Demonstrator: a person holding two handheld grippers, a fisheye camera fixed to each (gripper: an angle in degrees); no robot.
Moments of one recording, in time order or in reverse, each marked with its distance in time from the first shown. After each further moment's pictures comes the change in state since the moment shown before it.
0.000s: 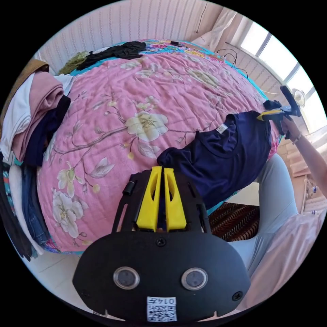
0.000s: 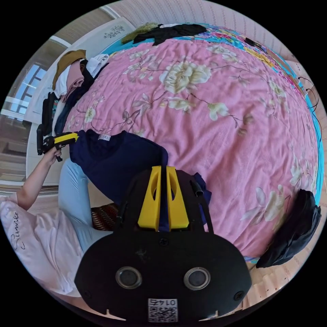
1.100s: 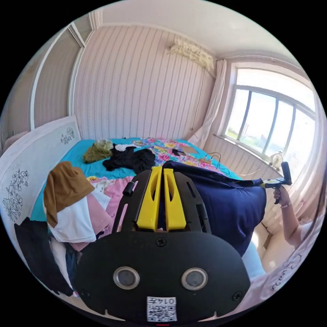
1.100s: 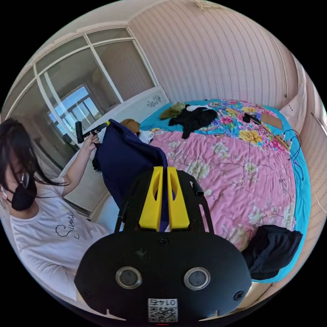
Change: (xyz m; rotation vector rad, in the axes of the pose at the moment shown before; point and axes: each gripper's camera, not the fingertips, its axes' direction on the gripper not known) left arm -0.006 -0.135 -0.242 0.677 0.020 -0.050; right arm -0.012 0.039 -0.262 0.491 -0.152 -0.132
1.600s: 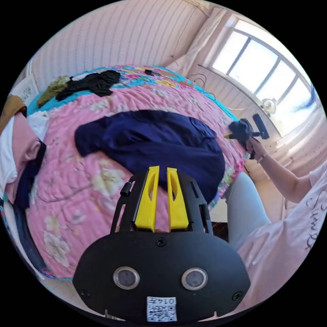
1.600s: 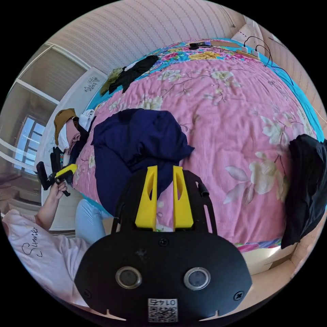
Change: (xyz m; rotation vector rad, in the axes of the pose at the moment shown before) left arm 0.090 0.190 0.191 -0.545 0.248 0.079; right arm 0.168 0.117 0.178 -0.207 0.136 0.434
